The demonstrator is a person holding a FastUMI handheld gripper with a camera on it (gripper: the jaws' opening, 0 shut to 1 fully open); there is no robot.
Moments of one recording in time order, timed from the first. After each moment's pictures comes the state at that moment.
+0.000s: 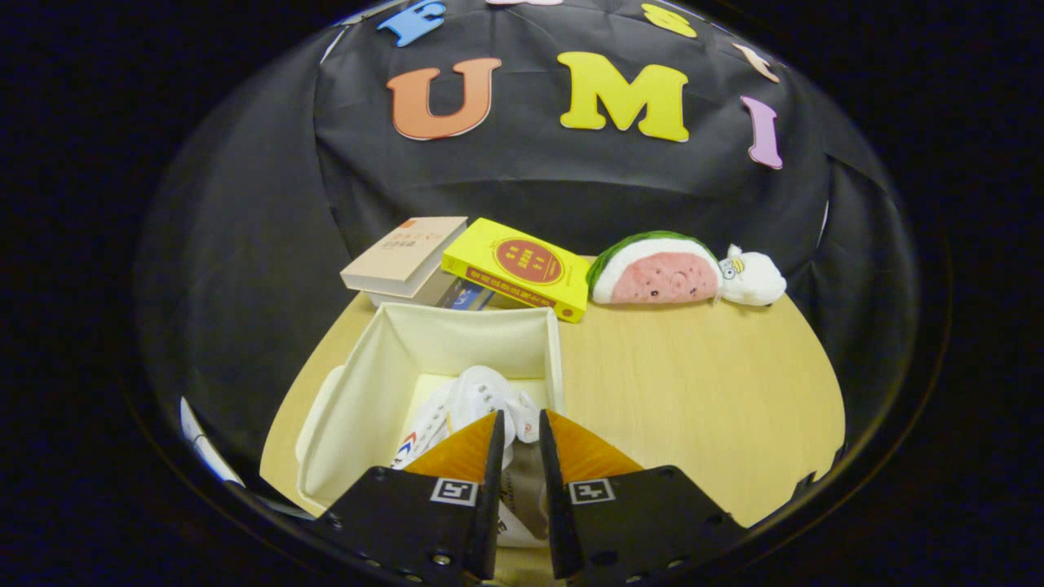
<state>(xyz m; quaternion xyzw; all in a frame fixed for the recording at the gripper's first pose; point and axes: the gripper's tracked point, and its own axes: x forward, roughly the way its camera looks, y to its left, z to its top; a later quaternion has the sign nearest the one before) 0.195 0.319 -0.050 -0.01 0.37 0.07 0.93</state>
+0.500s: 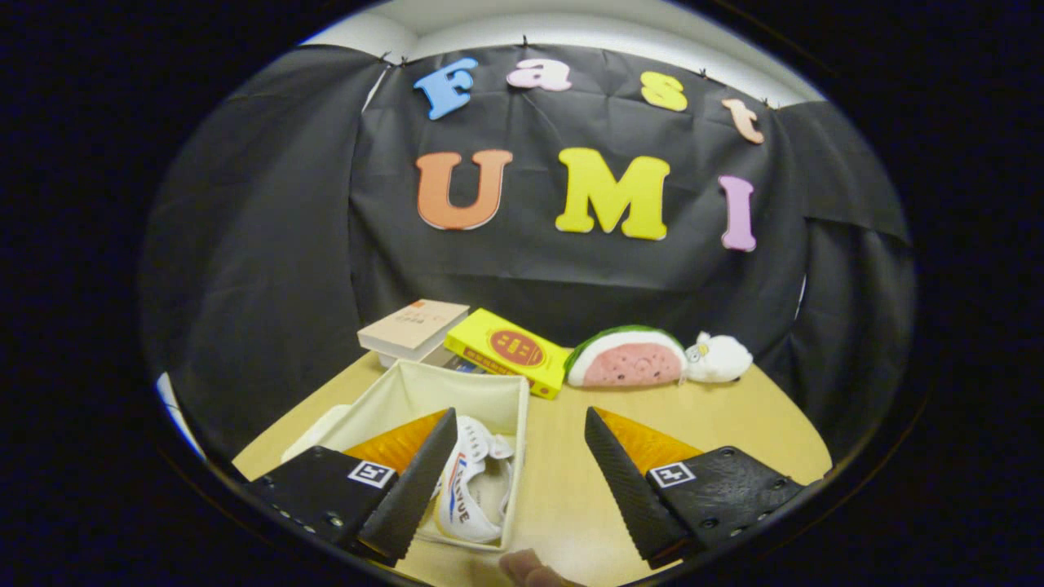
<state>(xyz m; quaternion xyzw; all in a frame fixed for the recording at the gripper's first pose) 0.154 0.270 0.026 -0.05 0.14 0.06 0.99</state>
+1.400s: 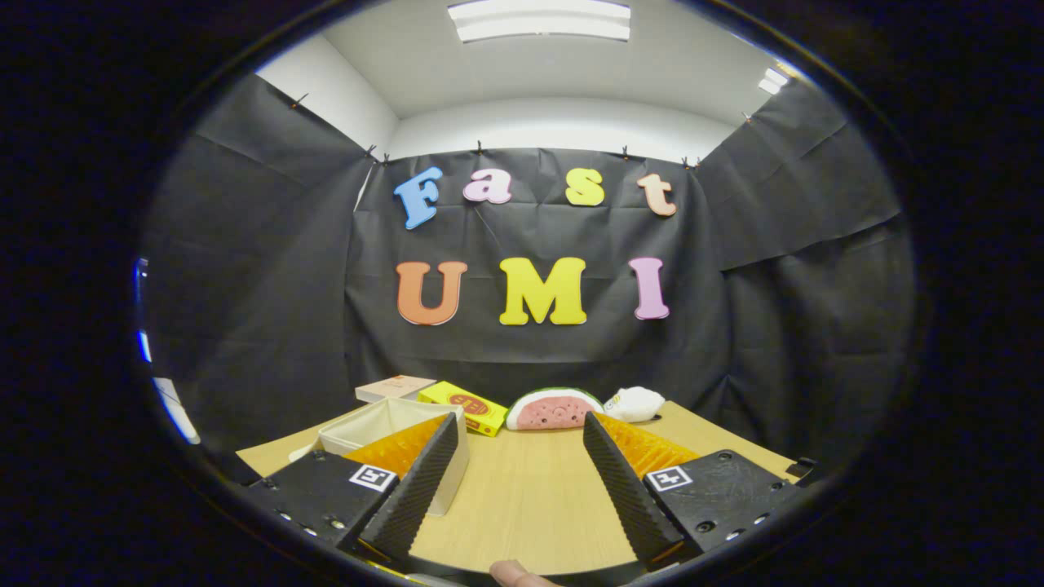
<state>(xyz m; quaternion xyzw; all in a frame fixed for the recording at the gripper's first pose) -0.058 0.127 0.064 0.01 -0.01 0.04 1.00</state>
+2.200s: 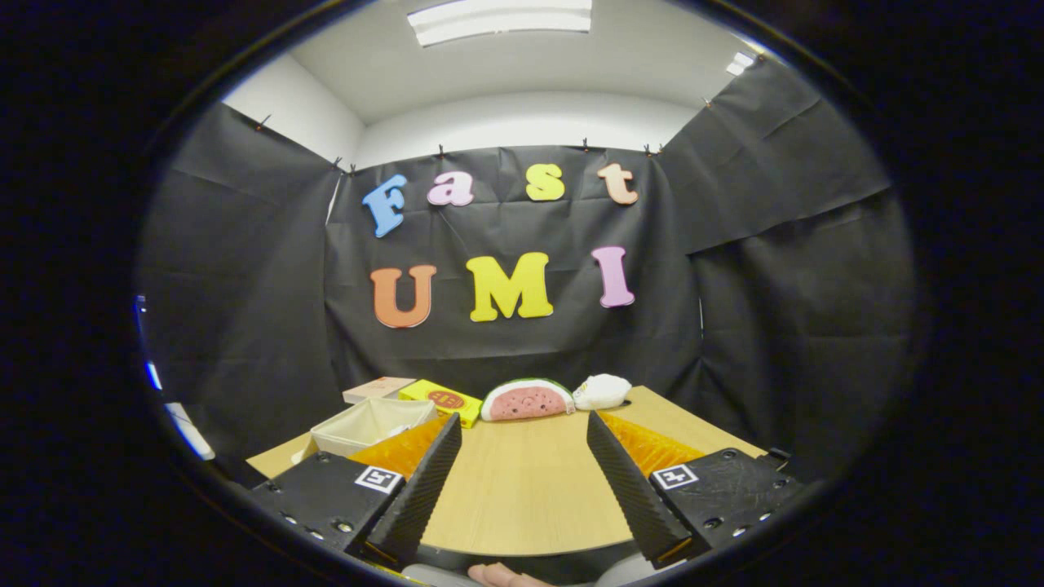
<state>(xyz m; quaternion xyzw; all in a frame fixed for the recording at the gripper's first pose) -0.089 0.053 0.077 0.05 0.02 0.02 1.00</state>
